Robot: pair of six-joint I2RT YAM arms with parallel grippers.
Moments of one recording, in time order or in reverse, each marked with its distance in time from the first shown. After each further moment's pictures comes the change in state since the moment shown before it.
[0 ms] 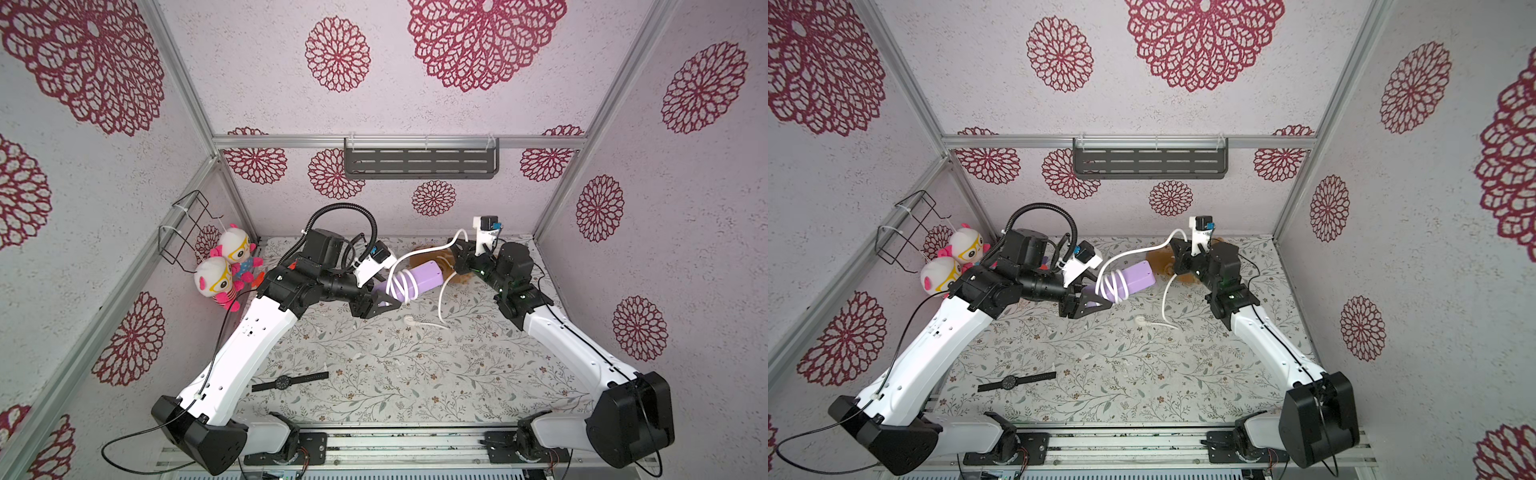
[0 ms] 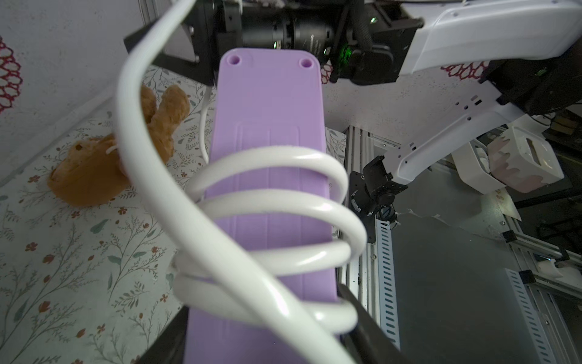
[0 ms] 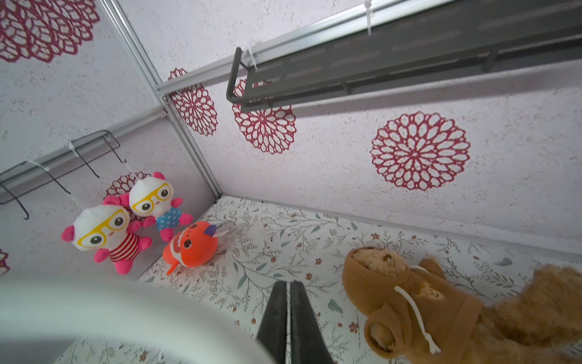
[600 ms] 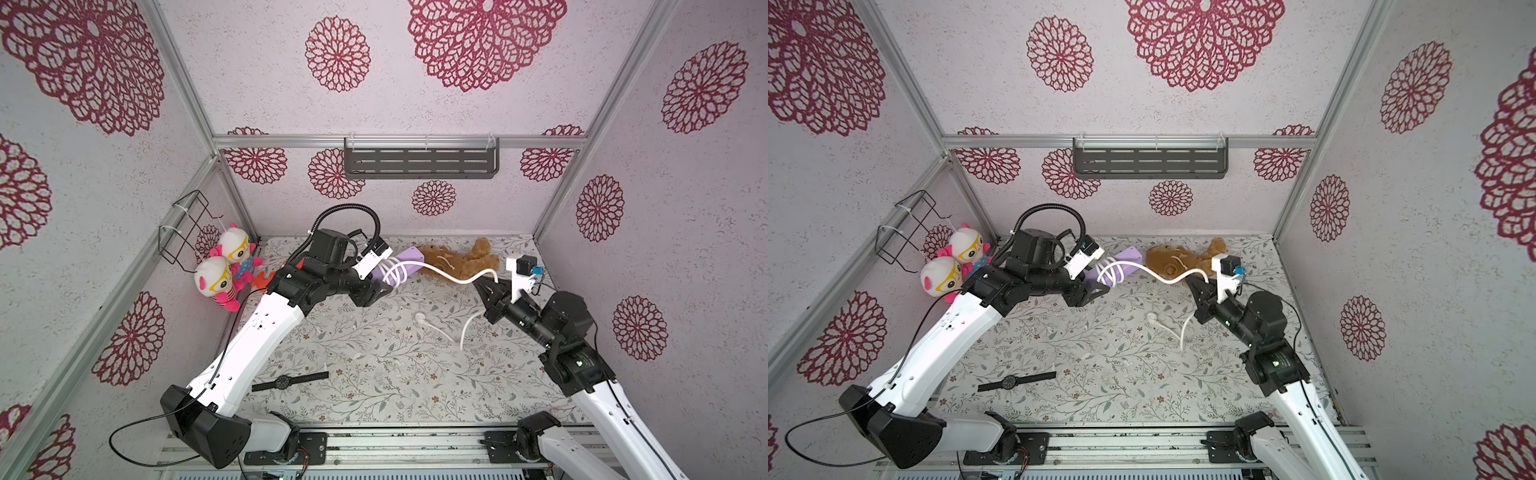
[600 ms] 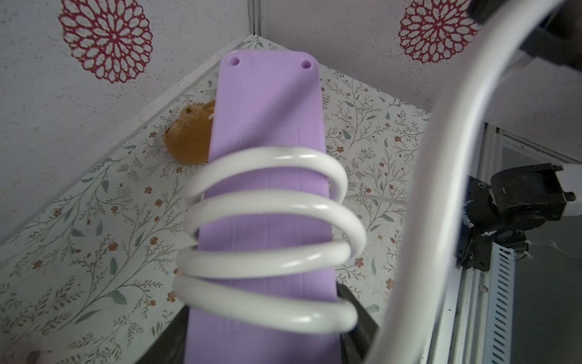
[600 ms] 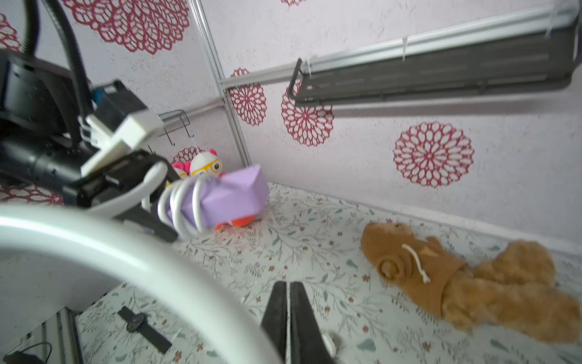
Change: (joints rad) left arm 0.000 0.026 -0.031 0.146 -0.332 -0.043; right arm 0.020 -0.577 -0.322 -0.313 -0.094 -0.056
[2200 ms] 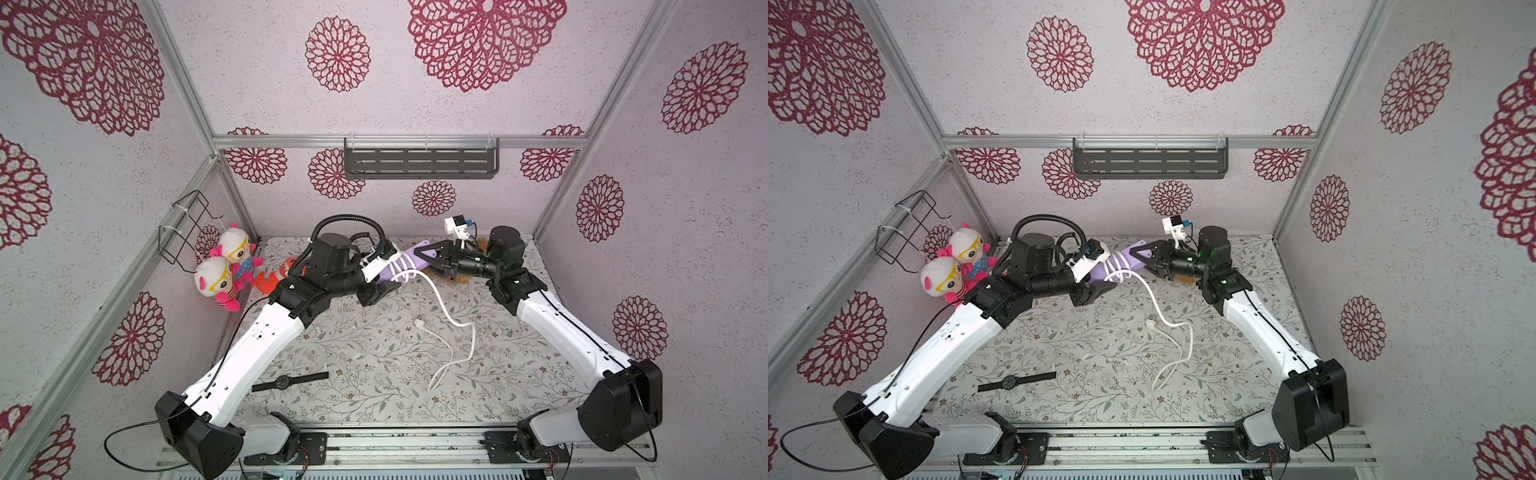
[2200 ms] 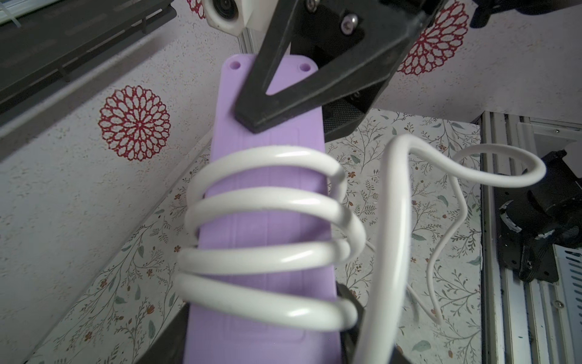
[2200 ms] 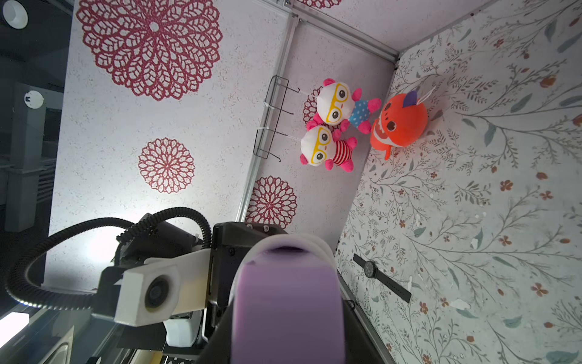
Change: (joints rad) left arm -0.060 -0.054 -0.091 0.198 -0.027 0.114; right arm 0.044 0.664 0.472 0.237 -0.555 0.947
